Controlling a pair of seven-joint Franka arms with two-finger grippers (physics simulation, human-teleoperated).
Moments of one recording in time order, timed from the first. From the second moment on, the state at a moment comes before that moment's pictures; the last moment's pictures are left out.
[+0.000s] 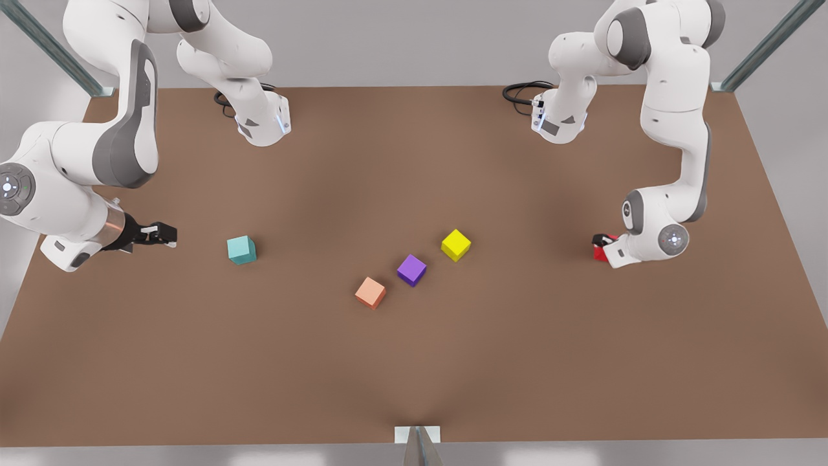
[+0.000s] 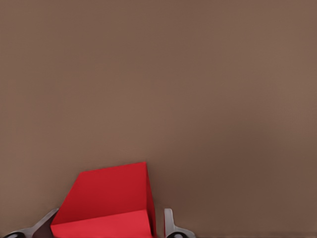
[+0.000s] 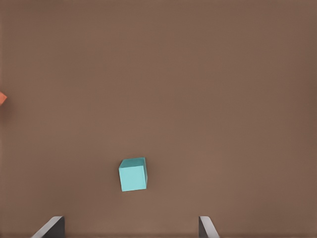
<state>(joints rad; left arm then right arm) -0.08 0.42 0.21 -2.18 -0.01 2.30 0.51 -0.01 0.23 -0.02 -1.43 -0.02 1.54 -0.17</state>
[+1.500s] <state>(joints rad) -0.12 1.02 -0.47 -1.19 -1.09 1.96 0.23 0.11 0.83 0.08 -1.28 1.13 1.73 -1.42</state>
